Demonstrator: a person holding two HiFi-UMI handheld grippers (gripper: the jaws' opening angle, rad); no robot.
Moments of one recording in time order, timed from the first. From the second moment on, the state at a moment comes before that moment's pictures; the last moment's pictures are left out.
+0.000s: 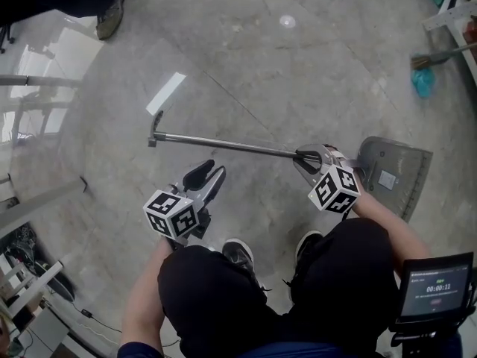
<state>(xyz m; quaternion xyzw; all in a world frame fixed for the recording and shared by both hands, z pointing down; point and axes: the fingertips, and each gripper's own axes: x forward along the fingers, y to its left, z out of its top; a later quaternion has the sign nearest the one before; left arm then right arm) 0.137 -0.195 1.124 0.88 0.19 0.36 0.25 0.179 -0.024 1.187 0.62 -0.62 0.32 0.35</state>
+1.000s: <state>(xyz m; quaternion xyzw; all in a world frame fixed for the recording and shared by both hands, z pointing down) 0.283 -0.216 0.999 0.91 0.18 0.19 0.33 0.242 -0.048 1.120 0.71 -0.60 0.25 0.26</state>
